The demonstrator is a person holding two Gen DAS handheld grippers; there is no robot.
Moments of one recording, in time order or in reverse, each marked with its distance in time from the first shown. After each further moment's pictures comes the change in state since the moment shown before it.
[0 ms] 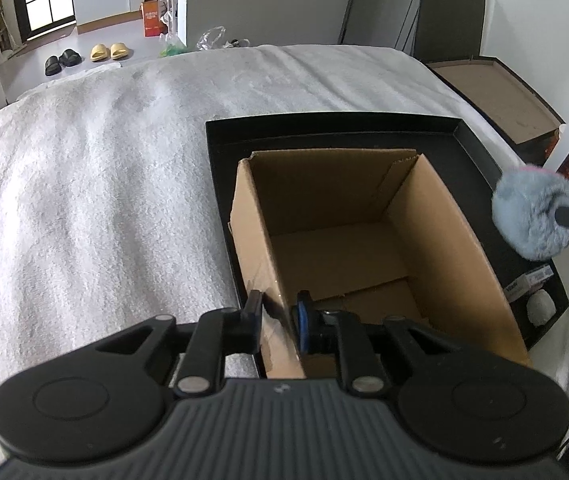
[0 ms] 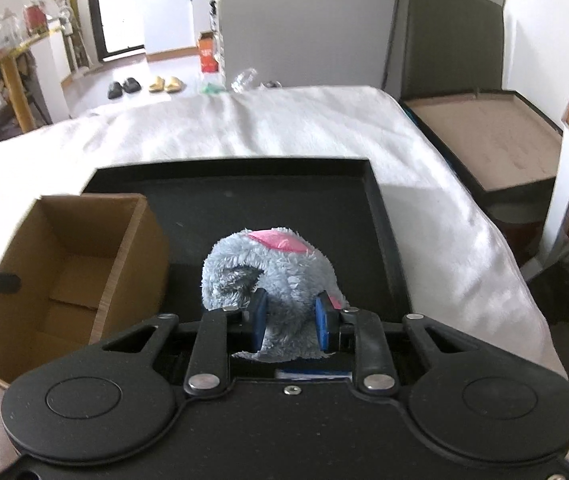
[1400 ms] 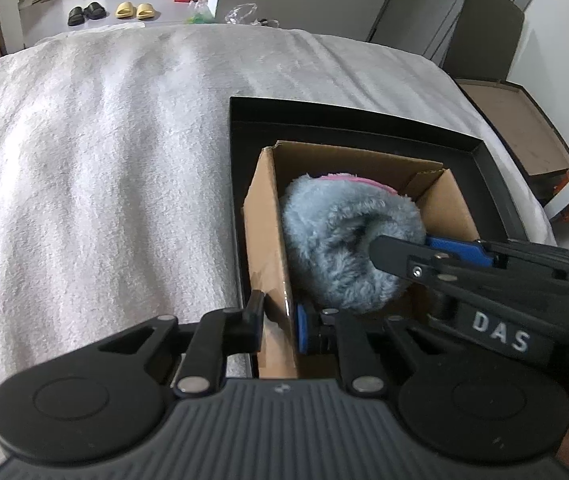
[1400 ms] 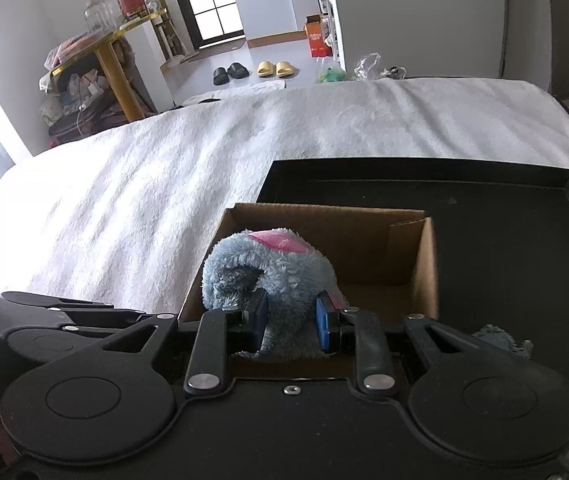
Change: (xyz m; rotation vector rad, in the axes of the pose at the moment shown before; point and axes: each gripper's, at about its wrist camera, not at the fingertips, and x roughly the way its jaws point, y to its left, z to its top) left arm 0.011 0.020 0.007 -0.170 0.052 -0.018; right arm 0.037 0.149 0.025 -0.028 0.057 0.305
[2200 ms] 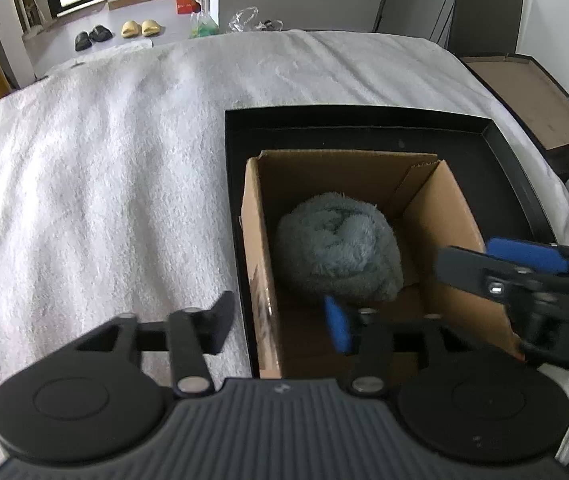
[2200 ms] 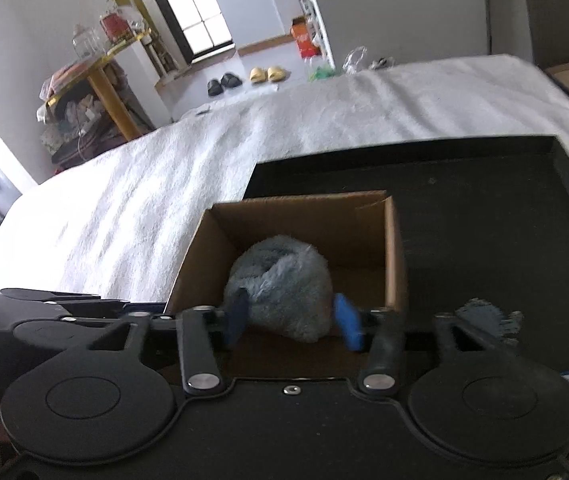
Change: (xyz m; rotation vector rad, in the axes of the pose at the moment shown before) left arm -0.007 -0.036 0.005 0.100 -0.005 0.126; right arm -0.031 -0.037 -0.014 0.105 -0.026 0.038
